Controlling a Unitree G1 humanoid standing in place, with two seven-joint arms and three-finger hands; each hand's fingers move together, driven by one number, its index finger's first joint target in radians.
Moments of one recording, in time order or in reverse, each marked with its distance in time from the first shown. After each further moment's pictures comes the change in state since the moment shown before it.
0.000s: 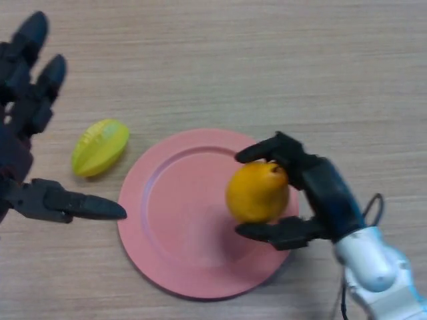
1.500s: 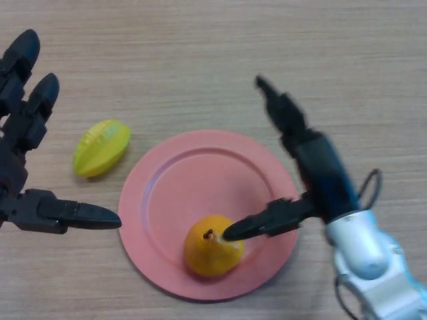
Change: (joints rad) left arm 0.029 -0.004 0.022 -0.047 -0.013 0.101 -0.013; right arm -0.019 -0.004 -0.022 -0.211 0.068 0.101 -0.051
